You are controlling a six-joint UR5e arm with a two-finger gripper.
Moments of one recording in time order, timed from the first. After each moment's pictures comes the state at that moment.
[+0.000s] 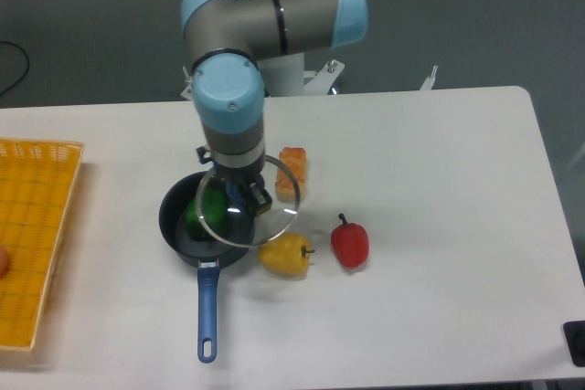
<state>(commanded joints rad) 2.22 -1.85 -1.58 -1.34 1.54 1.18</state>
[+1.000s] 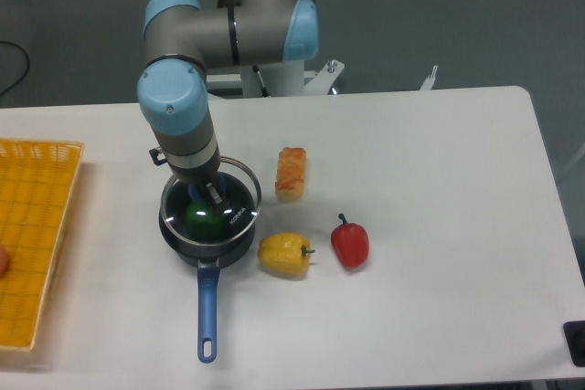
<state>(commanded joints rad) 2.14 -1.87 -1.64 -1.26 1.55 1.08</state>
